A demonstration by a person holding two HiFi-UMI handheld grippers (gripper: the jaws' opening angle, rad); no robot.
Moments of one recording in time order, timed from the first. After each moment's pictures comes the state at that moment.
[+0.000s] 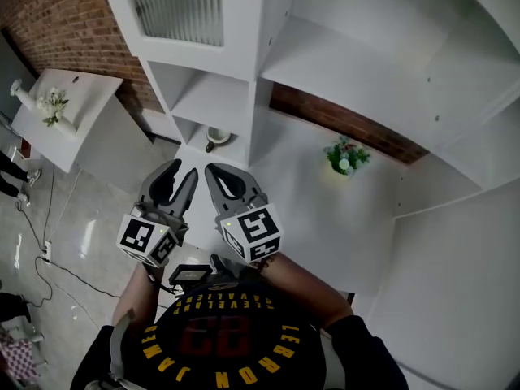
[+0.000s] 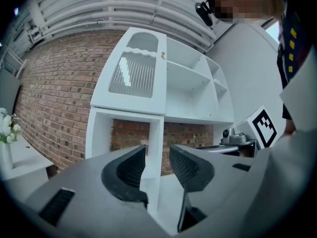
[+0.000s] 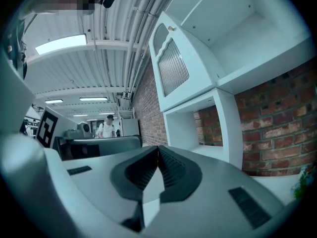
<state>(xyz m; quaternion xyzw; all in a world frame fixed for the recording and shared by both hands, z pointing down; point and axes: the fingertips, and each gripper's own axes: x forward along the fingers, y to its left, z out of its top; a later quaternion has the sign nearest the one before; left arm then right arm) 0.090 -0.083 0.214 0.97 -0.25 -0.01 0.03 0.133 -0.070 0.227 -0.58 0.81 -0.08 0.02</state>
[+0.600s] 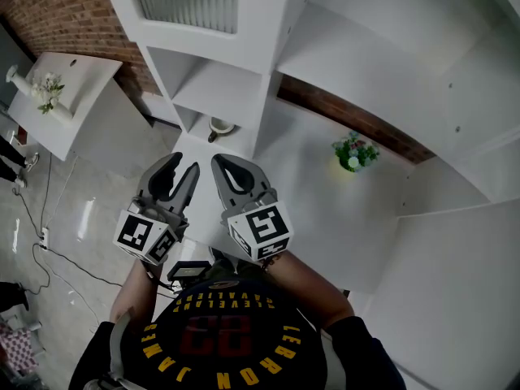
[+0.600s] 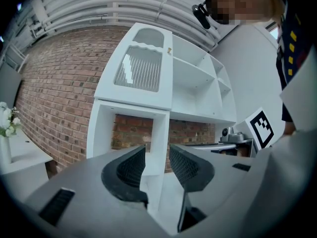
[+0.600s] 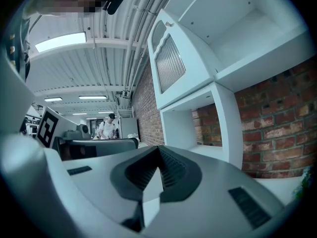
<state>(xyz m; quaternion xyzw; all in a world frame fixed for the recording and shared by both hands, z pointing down) 0.090 -0.102 0.231 0.97 -0.25 0.00 0.05 0.142 -0.090 0.238 -0.58 0.81 -0.07 0.01</state>
